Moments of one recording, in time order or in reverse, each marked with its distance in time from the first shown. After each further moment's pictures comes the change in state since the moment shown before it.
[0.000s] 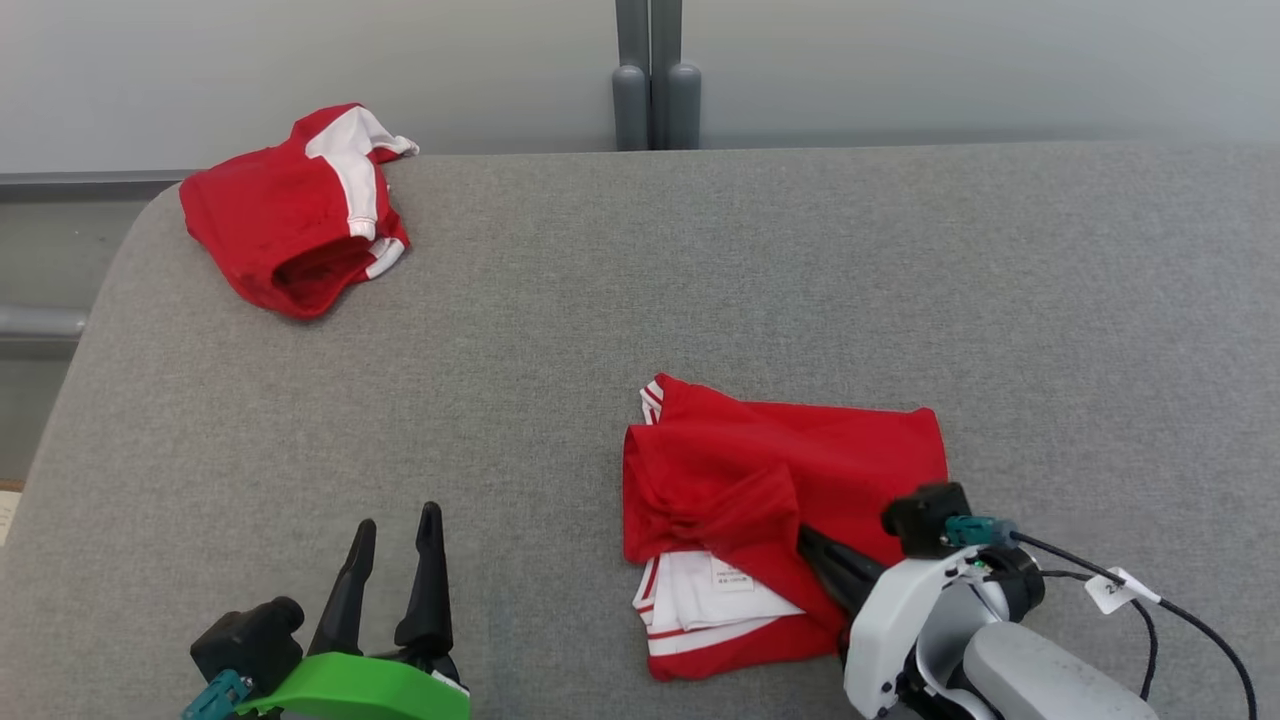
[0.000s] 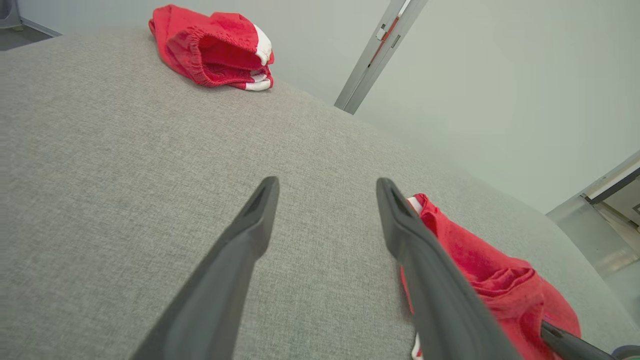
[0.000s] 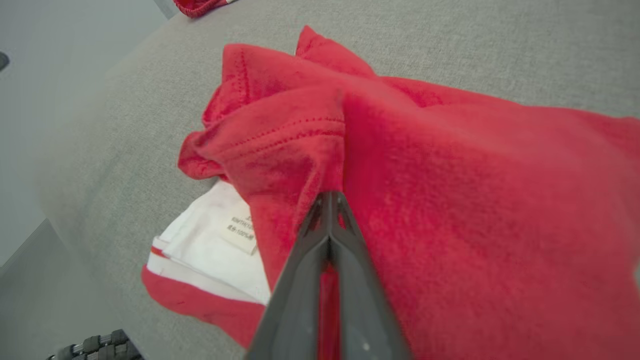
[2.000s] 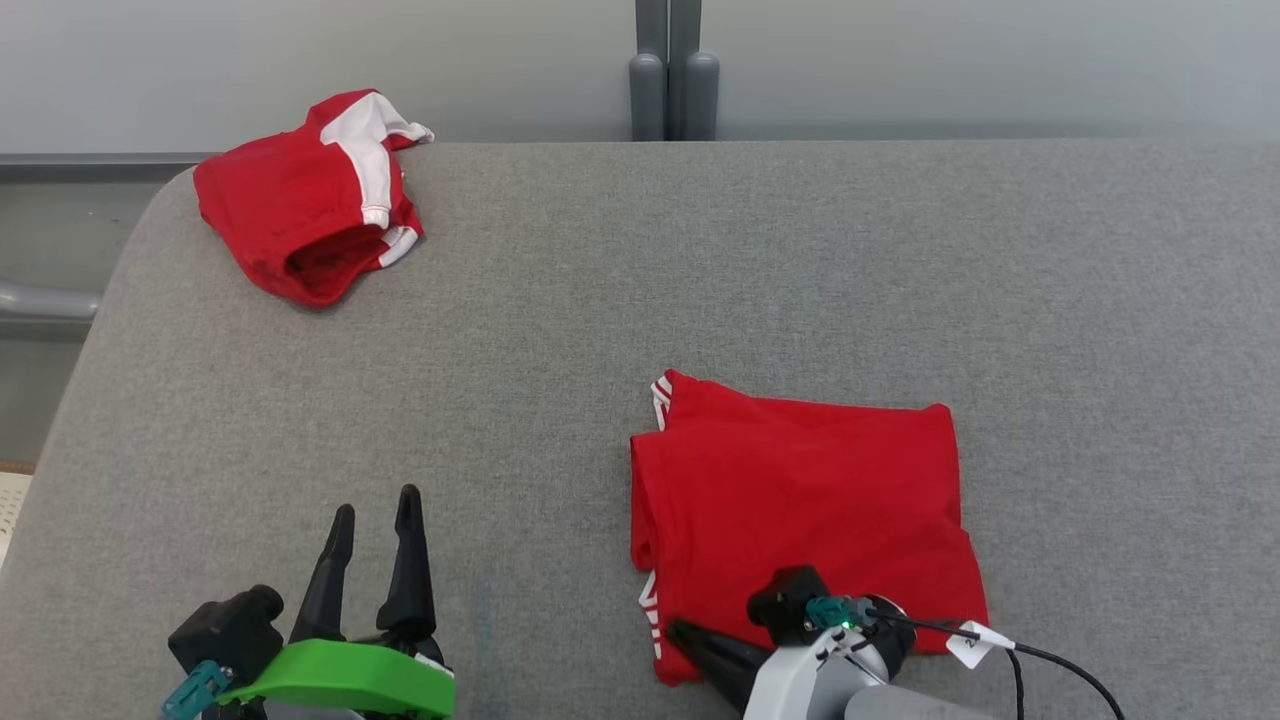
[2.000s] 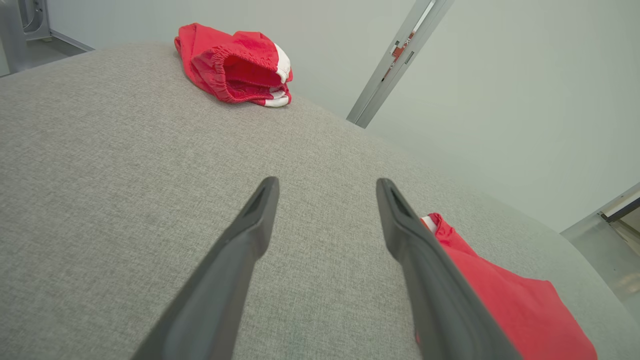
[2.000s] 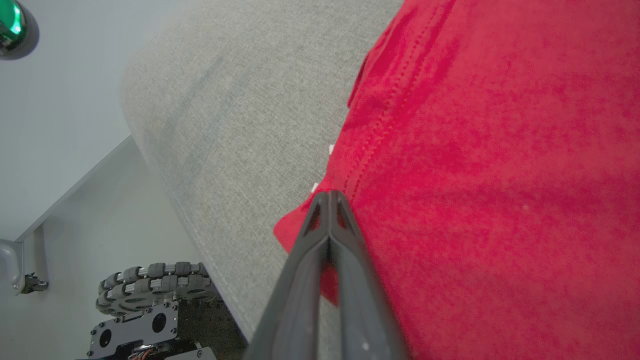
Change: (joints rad) left arm -0.017 0.003 0.022 -0.006 -0.006 0.012 -0.008; right arm -0.133 0.132 0.452 0.209 0.142 0.000 -0.179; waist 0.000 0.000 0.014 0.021
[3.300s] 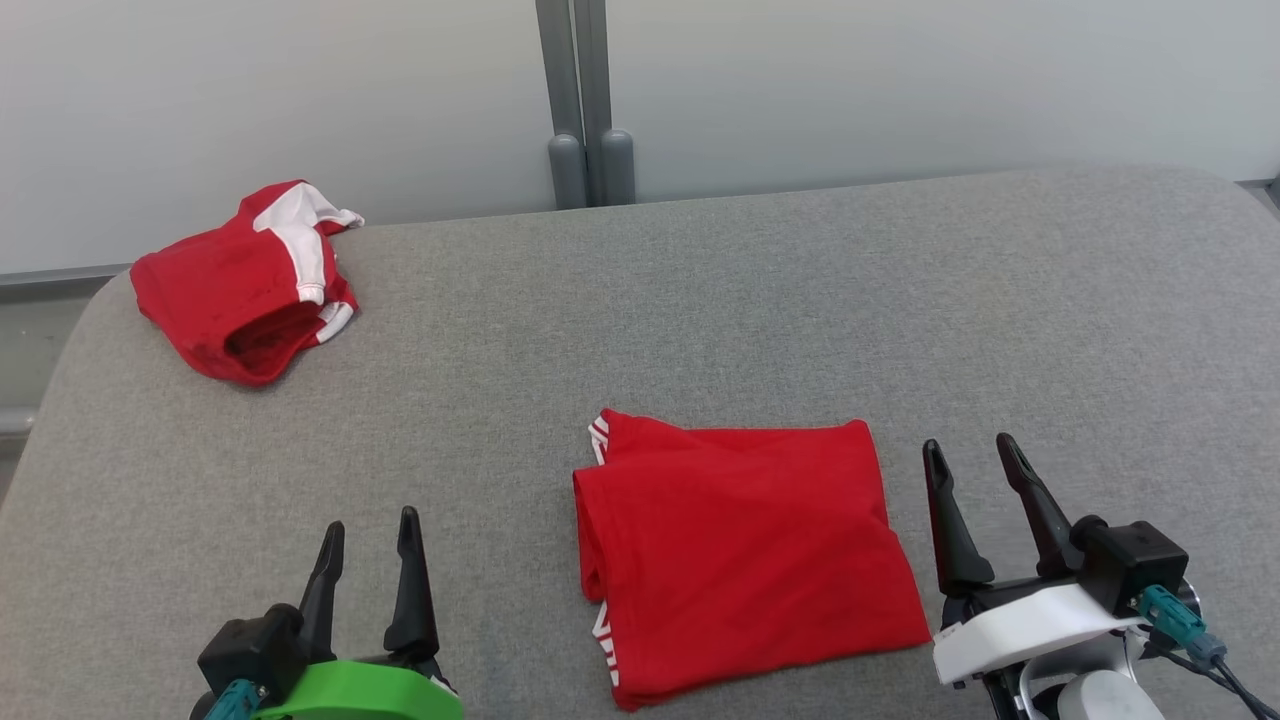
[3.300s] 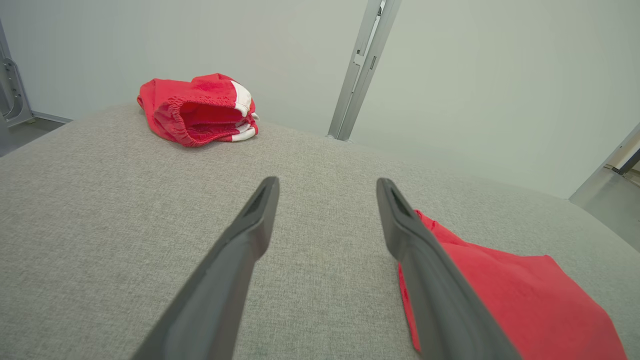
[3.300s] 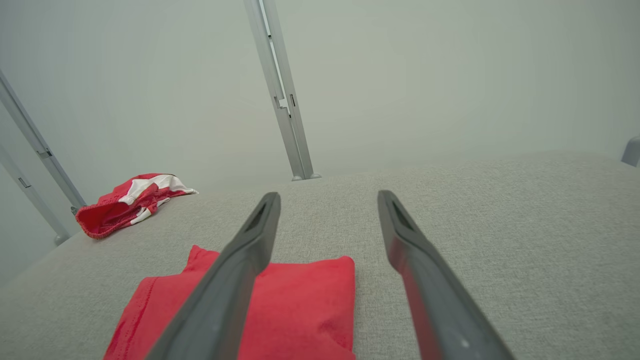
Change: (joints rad) left arm 0.031 -0.067 0.083 0.048 0.255 -0.013 -0.006; right arm 0.468 0.117 -1.106 -0.562 -0.583 0.000 -0.016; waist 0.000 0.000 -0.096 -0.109
